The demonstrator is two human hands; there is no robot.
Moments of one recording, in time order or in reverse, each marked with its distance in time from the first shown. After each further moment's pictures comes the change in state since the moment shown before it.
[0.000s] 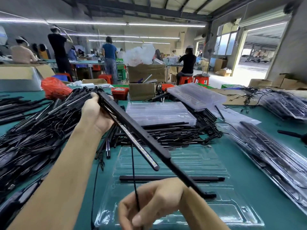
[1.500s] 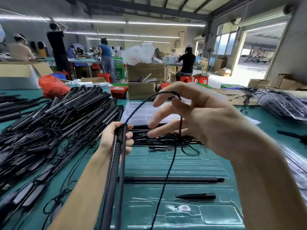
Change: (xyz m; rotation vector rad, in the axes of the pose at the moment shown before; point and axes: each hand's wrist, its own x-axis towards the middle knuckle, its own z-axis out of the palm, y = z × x) left_hand -0.005 -0.067 -0.050 0.174 -0.270 -0.439; right_hand -0.091 -0.117 0.013 -0.270 0.720 -0.566
